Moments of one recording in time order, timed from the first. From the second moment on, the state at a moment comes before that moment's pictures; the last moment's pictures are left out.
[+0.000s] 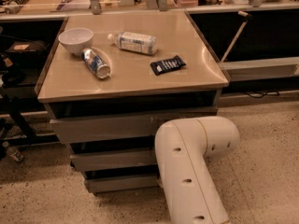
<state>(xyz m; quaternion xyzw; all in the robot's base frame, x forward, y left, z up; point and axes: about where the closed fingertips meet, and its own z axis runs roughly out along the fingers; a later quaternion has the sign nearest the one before) 0.584 -0.066 0.184 -0.33 0.92 0.09 0.21</state>
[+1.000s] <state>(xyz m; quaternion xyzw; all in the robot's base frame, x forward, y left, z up) 0.595 -0.061 0.186 -0.33 0.91 0.08 0.21</state>
